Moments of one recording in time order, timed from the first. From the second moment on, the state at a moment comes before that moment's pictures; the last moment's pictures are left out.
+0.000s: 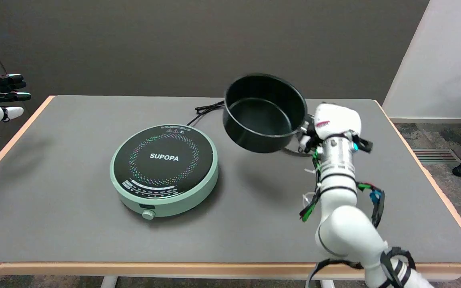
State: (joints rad) arm 0.02 -1.33 -1.93 1.78 1.76 0.98 -1.61
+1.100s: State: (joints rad) arm 0.47 -1.17 -1.79 1.37 2.18 -0.03 -1.60
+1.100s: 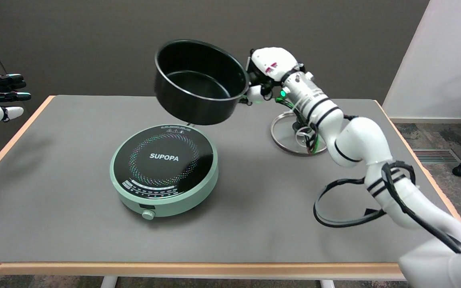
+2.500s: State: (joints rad) arm 0.45 -1.38 -2.05 1.37 2.03 0.33 -1.74
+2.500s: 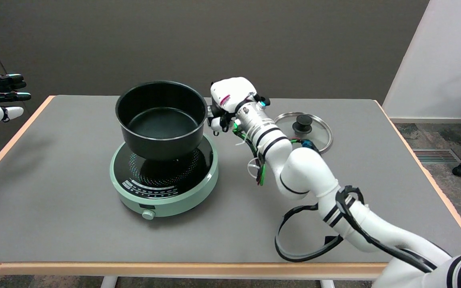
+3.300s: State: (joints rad) arm 0.39 -1.48 -2.15 1.47 2.02 0.58 -1.89
